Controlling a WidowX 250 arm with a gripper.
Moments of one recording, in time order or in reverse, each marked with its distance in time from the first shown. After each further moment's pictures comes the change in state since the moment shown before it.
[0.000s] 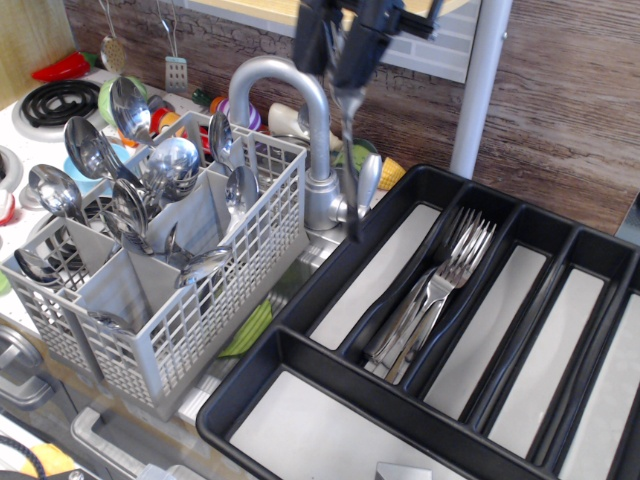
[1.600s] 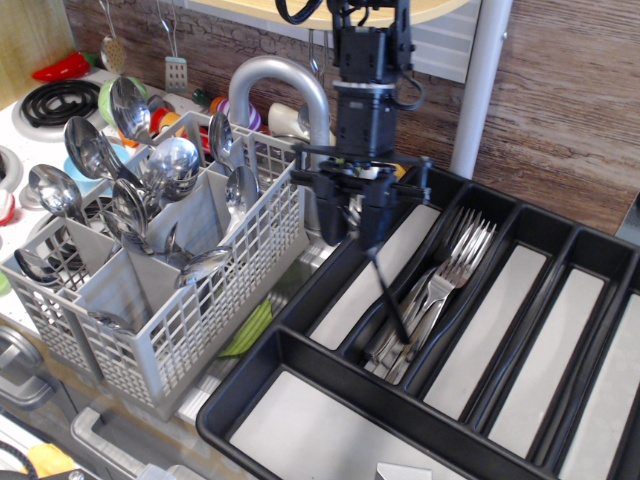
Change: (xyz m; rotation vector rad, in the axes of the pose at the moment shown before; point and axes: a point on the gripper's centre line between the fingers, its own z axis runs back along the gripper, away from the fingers) arm 0.067 -0.022 -0.105 -0.245 -0.141 0.047
